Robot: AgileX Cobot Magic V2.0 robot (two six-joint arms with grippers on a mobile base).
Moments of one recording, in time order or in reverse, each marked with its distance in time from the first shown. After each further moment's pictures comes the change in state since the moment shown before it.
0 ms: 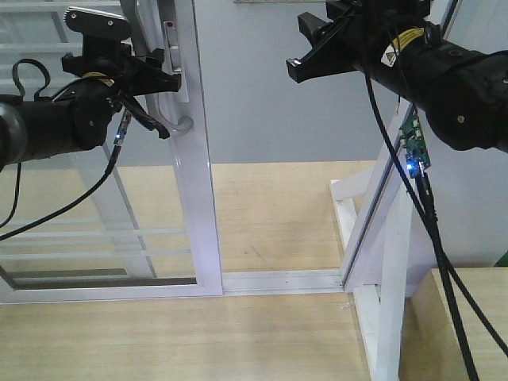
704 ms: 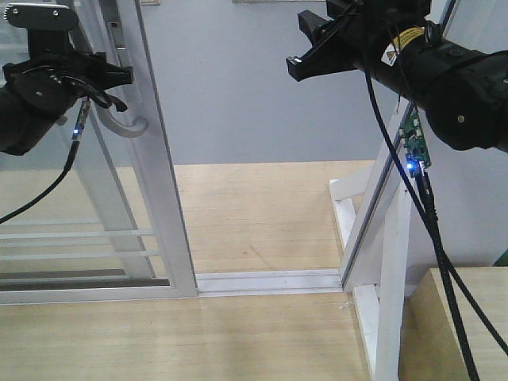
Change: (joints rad) left arm 0.112 -0.111 0.059 -0.494 0.101 0.415; right arm 0.000 0.000 0.000 0.003 -0.010 0.000
